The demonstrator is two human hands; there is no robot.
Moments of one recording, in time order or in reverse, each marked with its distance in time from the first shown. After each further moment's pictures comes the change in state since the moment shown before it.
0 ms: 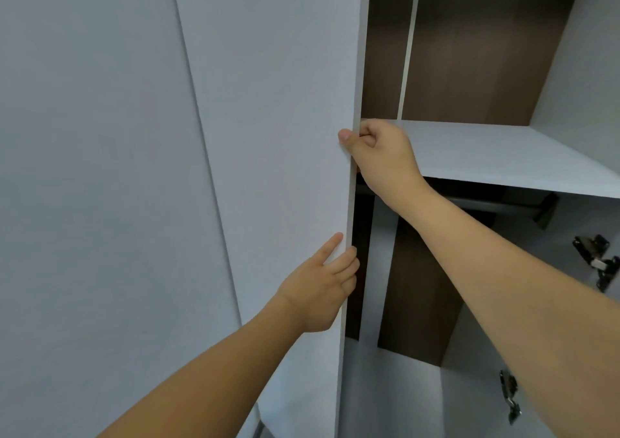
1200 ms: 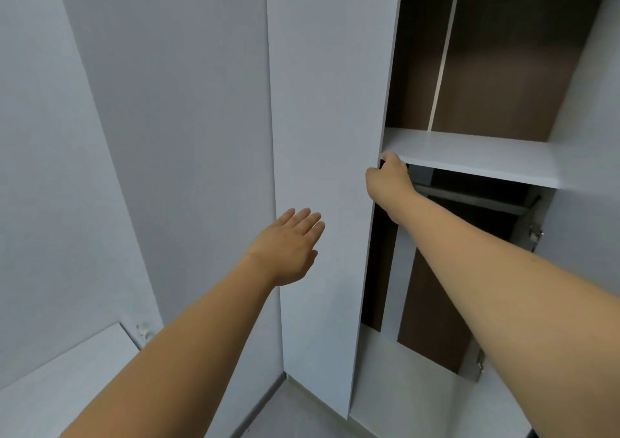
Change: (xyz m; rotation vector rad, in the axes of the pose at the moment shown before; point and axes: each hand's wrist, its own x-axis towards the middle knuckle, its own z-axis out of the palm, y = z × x) left_hand -0.122 0.082 -0.179 -0.357 -0.179 -0.566; right_hand -0.139 -0.050 -0.084 -0.053 -0.184 0.333
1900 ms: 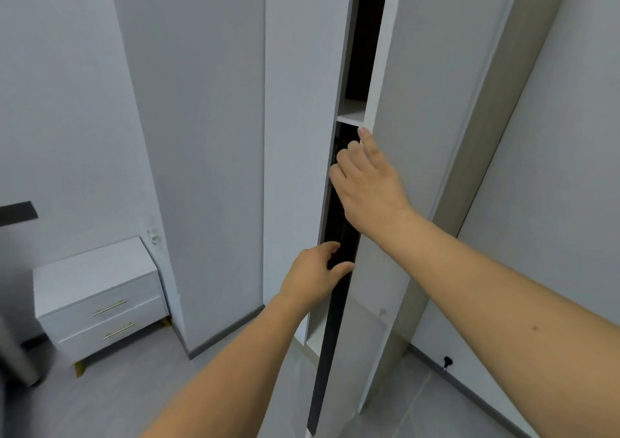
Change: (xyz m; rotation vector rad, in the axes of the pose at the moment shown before) left_hand -0.063 0.360 -0.028 -1.018 0.177 -0.622; right_hand -0.221 0.070 -0.226 -1.596 0.118 -1.151
